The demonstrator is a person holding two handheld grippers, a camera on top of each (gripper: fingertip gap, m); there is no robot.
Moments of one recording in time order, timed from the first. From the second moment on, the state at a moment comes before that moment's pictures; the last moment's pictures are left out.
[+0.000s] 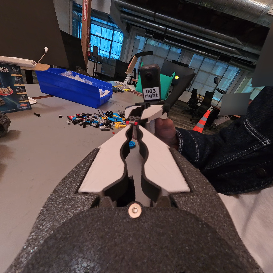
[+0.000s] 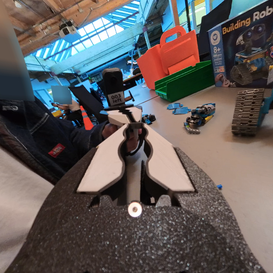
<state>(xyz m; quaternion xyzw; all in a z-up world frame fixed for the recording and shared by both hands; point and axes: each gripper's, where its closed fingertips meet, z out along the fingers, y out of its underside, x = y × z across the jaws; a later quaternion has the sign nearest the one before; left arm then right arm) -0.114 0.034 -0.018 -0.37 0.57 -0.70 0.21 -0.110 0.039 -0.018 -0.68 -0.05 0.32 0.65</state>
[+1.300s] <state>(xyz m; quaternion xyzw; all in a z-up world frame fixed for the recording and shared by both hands) -0.106 0.038 -0.025 -0.38 0.60 -0.61 0.36 -0.107 0.042 -0.030 -0.72 -0.07 0.22 0.66</state>
